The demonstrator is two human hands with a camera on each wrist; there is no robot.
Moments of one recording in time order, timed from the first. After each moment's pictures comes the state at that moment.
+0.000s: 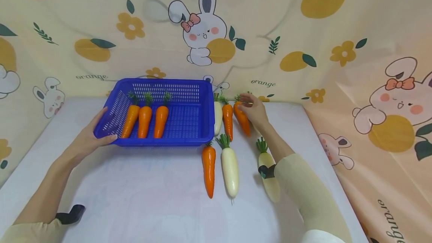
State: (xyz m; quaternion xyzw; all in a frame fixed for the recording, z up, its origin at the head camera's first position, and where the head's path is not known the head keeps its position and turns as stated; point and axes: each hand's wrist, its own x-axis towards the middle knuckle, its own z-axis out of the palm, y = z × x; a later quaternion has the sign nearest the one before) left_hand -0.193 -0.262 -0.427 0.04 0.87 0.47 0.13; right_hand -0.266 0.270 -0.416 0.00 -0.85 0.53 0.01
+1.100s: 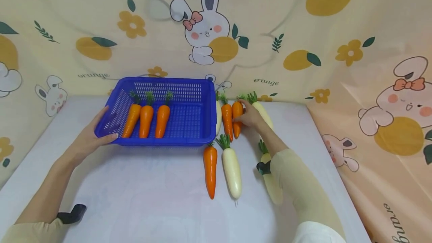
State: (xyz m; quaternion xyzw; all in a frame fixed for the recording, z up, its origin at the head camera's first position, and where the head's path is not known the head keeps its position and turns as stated) left_hand -0.192 -0.263 -0.431 0.04 0.87 0.48 0.12; right_hand -0.287 0.269 -0.450 0.00 -0.90 0.41 -0.12
